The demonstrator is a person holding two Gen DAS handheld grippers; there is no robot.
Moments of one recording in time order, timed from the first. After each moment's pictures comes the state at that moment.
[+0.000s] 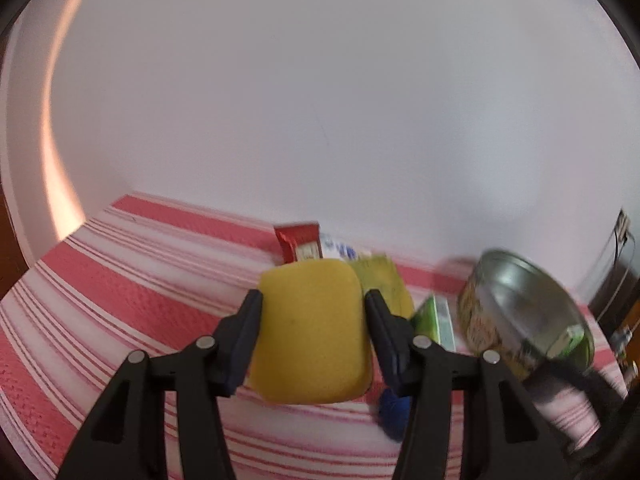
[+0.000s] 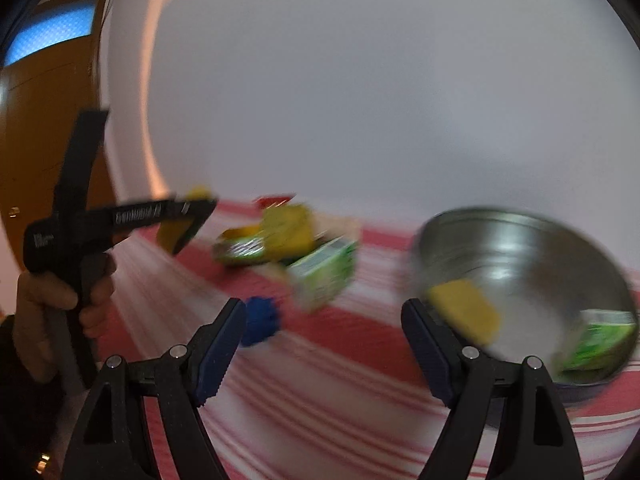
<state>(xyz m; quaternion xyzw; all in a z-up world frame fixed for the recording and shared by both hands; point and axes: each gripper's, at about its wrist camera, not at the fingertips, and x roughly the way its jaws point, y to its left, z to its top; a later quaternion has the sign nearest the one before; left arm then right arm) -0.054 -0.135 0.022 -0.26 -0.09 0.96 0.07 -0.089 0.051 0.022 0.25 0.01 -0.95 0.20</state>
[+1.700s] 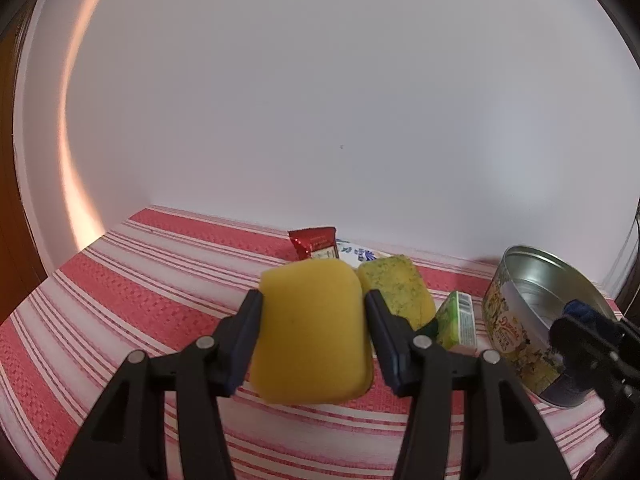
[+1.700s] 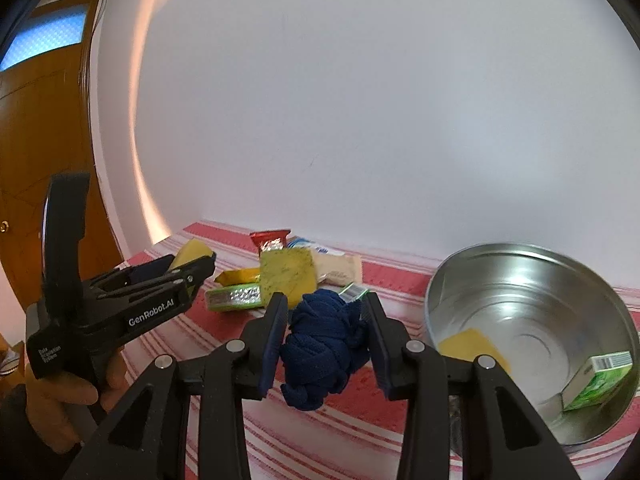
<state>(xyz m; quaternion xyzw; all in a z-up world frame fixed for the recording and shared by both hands) -0.054 -0.121 0.011 -0.24 -0.06 0.97 0.03 -0.117 0.049 0.057 0.21 0.00 -0.96 0.16</state>
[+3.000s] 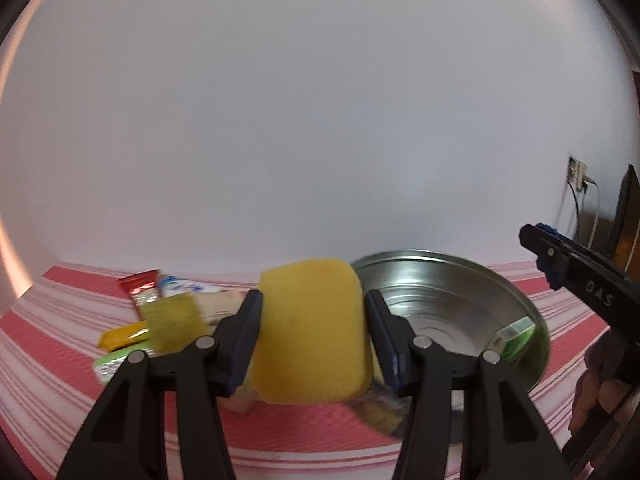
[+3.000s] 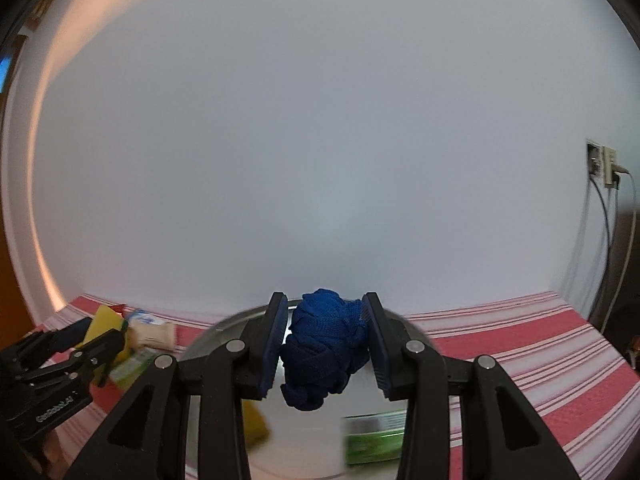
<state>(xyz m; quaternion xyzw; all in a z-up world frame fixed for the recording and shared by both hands) -0.028 0.038 0.042 -0.20 0.00 0.97 0.16 -0.107 0.206 0.089 0.14 -0.03 -0.99 -0.05</state>
